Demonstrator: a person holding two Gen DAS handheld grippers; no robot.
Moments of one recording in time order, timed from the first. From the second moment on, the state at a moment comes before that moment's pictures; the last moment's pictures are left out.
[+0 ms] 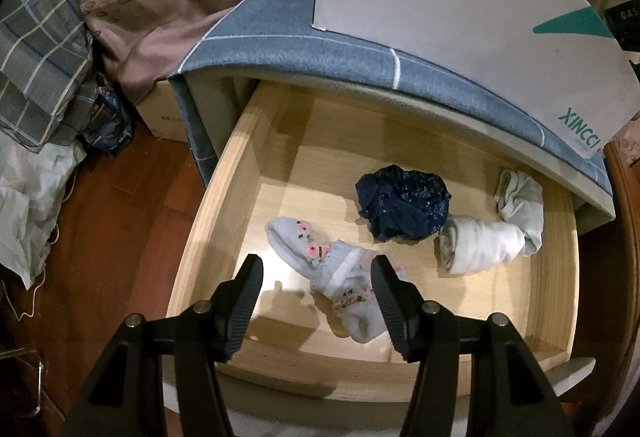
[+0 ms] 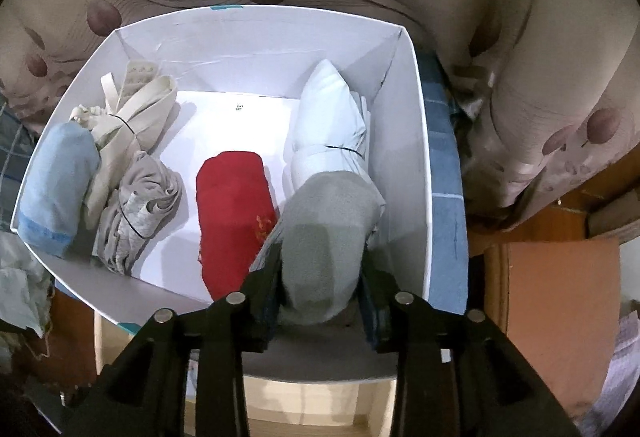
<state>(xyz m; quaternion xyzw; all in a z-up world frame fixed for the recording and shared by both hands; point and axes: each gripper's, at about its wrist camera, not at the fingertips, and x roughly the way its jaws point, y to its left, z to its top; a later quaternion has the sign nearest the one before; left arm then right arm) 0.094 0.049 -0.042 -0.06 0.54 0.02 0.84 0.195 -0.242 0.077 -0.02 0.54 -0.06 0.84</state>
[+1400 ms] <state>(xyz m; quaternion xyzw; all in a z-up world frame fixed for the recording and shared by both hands) 0.094 0.058 -0.045 -0.07 0.55 0.03 0.83 0.082 -0.203 -0.038 -0.14 0.58 0.17 0.78</state>
